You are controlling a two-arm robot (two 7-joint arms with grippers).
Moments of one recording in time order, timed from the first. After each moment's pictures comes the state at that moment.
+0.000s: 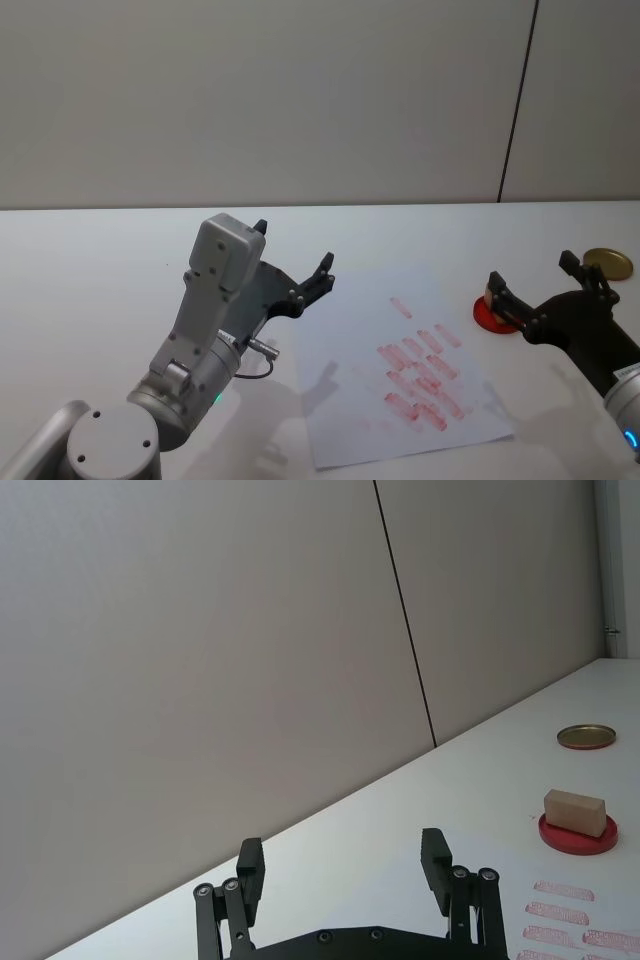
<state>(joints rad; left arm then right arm) -0.24 0.38 0.45 -1.63 -0.20 0.01 -0.01 -0.01 0.34 -0.23 -1.77 0.29 0.03 0.07</state>
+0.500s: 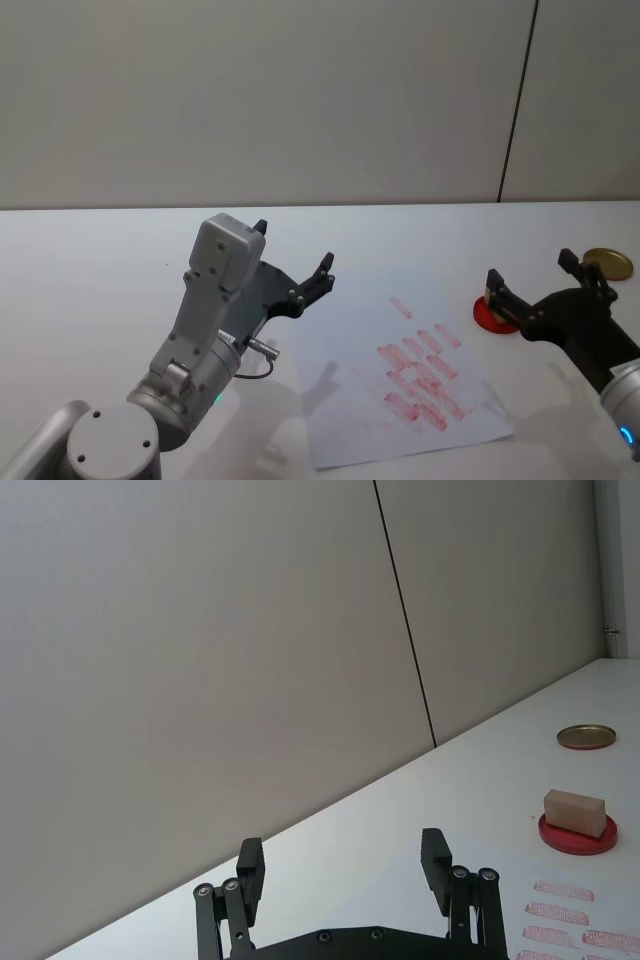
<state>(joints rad) -0.24 0.38 0.45 -1.63 -0.20 0.01 -0.01 -0.01 0.33 -0.23 -1.77 0.28 0.05 0.05</state>
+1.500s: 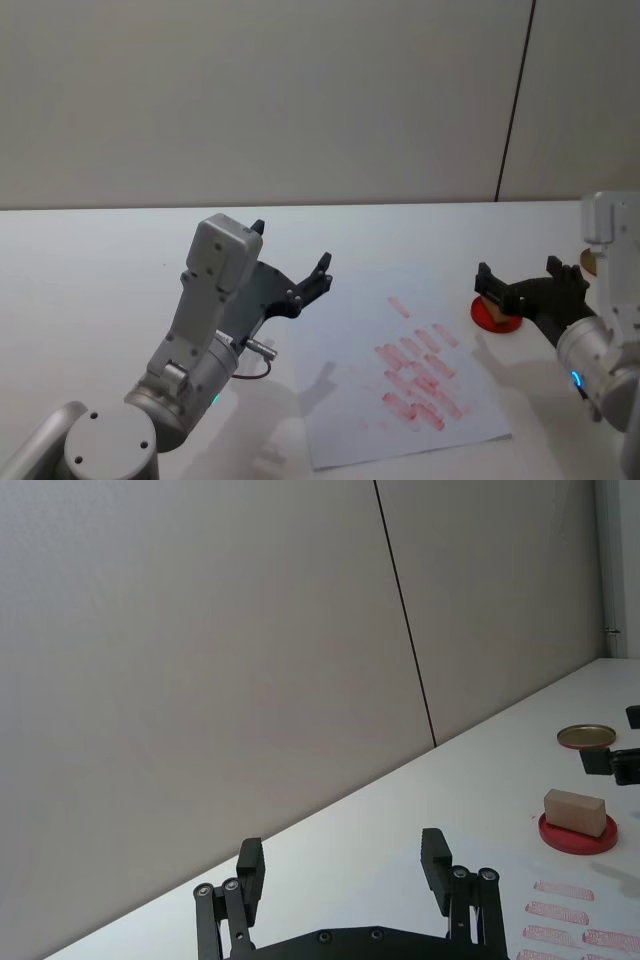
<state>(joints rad) -0.24 0.38 0.45 -1.63 -0.20 0.01 -0.01 0.18 0.17 -0.23 -1.62 0.26 0.38 -0.10</state>
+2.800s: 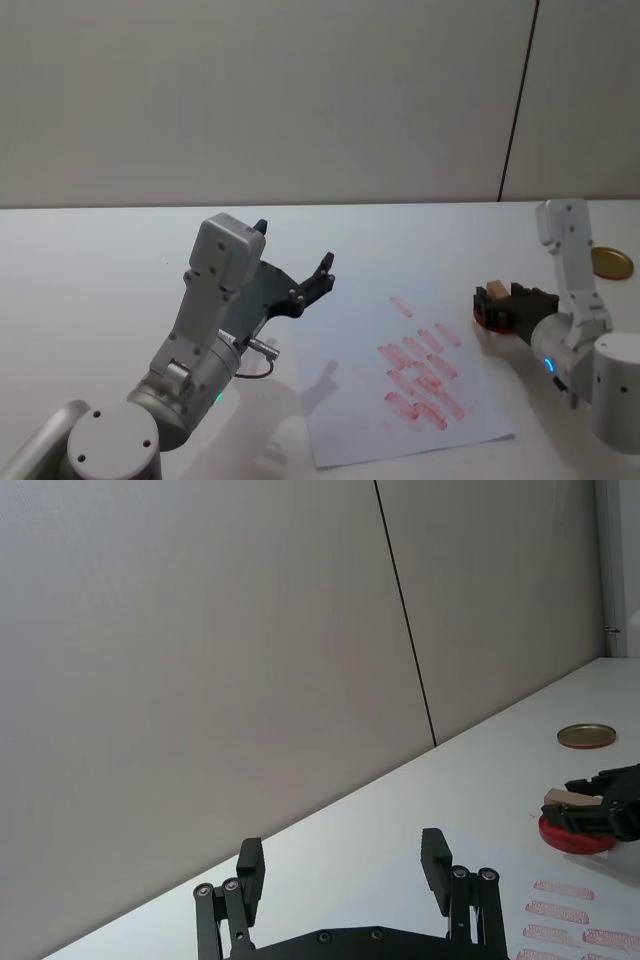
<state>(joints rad) -0.24 0.38 0.45 -1.63 -0.20 0.01 -0.01 0.38 0.10 -0.22 -1.28 0.20 0.46 -0.02</state>
